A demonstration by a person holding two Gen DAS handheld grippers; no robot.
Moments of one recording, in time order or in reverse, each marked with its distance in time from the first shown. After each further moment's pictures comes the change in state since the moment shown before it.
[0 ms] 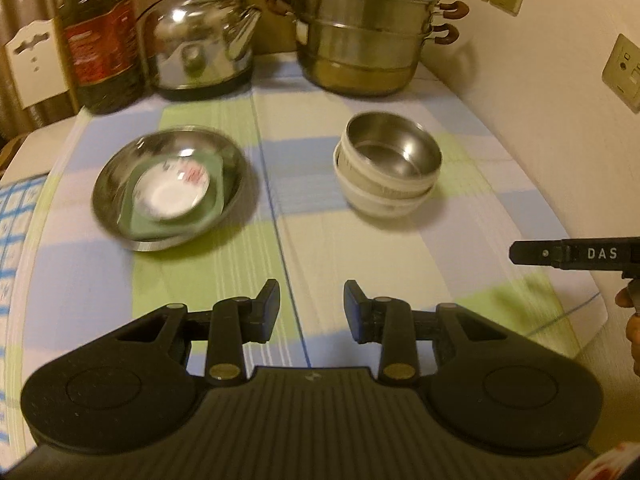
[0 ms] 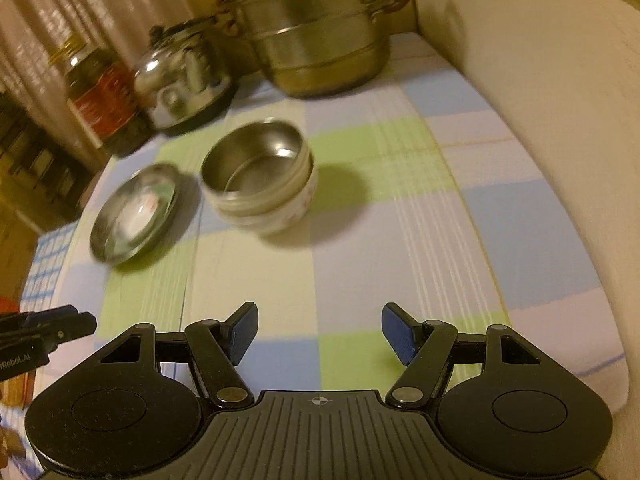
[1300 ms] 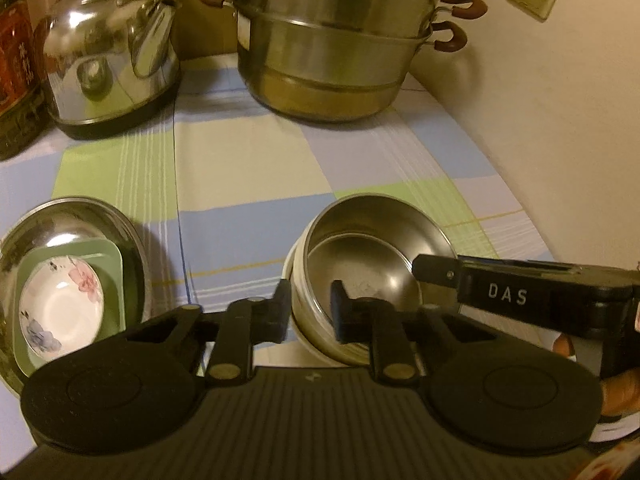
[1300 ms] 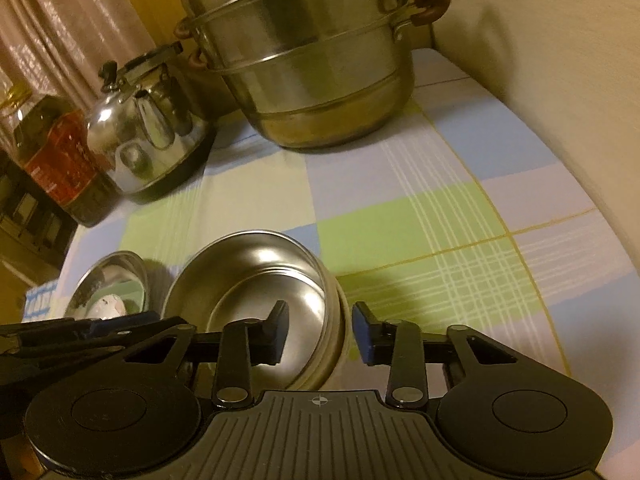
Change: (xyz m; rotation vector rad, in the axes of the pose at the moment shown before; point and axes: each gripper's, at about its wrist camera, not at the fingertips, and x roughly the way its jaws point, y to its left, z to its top) left arm 0.140 -0.016 0.111 0.007 0.053 -0.126; right arm 0.120 0.011 0.098 0.047 -0.034 0.015
